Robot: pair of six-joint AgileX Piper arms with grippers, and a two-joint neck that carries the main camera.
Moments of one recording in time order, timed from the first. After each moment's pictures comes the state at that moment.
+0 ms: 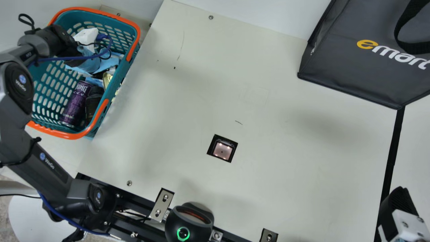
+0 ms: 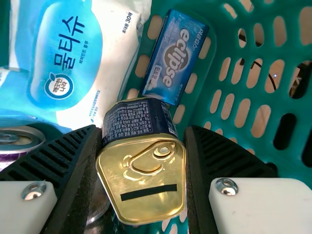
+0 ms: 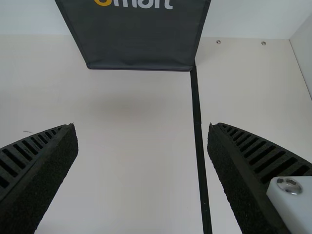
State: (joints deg) left arm 30.0 119.1 -71.3 -18.4 41.8 24.1; right arm 0.7 42.6 -69.8 -0.8 69.5 0.0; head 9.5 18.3
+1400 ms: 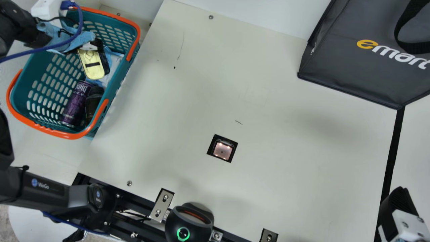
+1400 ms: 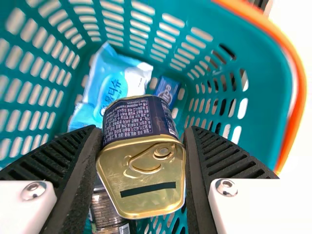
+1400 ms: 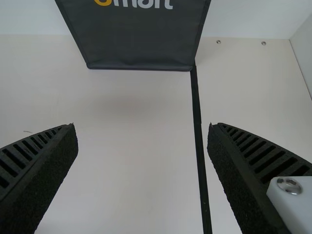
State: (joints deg) left arm 33.3 100.3 -74.3 -19.7 49.8 24.2; right arm 0.7 42.6 -69.8 -0.8 69.5 0.0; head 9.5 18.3
